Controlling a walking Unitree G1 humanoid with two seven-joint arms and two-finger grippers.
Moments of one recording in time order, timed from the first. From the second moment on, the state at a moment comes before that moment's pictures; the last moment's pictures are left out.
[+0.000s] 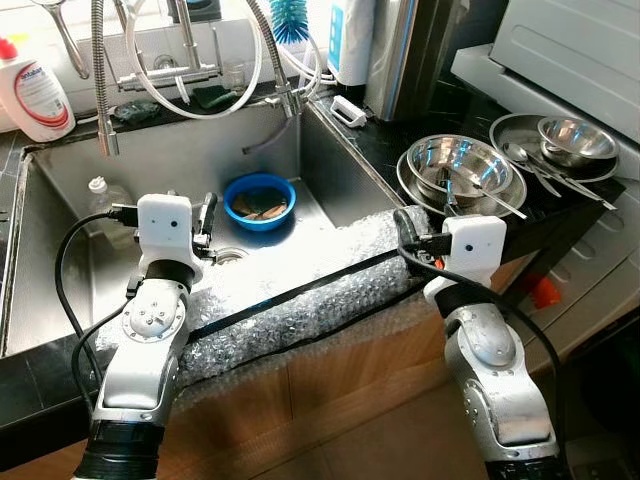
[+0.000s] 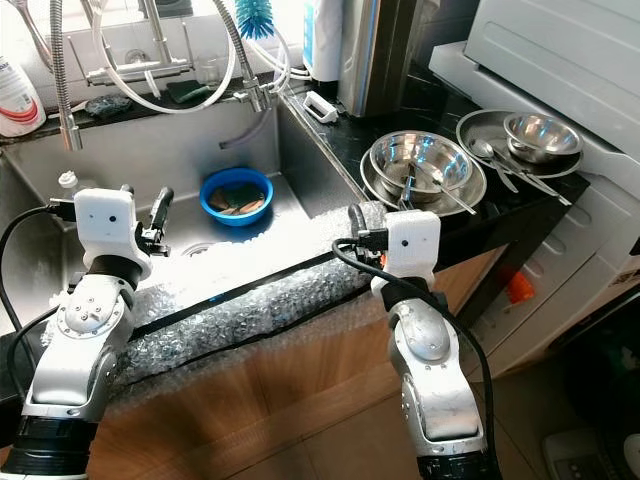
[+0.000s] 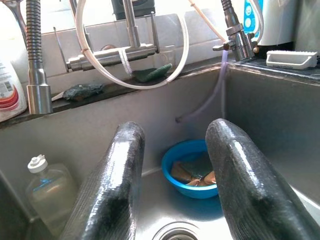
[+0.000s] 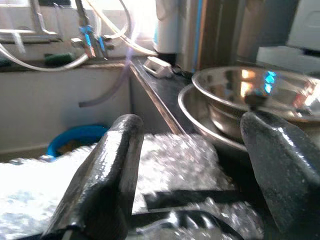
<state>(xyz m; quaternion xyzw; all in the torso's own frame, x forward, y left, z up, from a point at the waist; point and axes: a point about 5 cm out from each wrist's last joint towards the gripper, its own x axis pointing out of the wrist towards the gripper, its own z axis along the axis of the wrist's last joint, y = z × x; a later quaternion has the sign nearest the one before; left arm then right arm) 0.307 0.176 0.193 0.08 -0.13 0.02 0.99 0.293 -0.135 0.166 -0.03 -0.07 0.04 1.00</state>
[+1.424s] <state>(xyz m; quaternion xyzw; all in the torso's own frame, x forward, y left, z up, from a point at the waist) 0.307 0.175 0.195 0.07 -0.14 0.01 0.99 0.311 -0.145 0.186 -0.03 -0.11 -0.01 0.99</state>
